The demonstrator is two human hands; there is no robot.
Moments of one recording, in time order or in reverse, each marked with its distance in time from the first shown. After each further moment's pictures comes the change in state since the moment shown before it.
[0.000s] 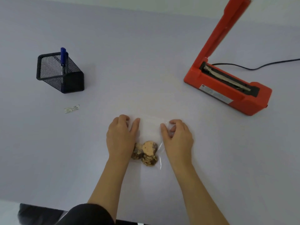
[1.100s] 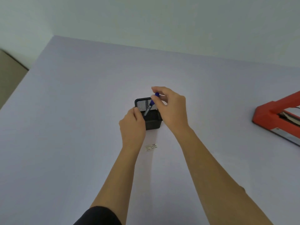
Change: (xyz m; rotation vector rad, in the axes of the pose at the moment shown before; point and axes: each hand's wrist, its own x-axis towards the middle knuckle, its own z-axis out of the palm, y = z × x) left_hand 0.189 -0.104 -0.144 -0.381 -0.030 -0.205; right_hand 0.072 -0.285 0.144 0.312 -0.137 -0.322
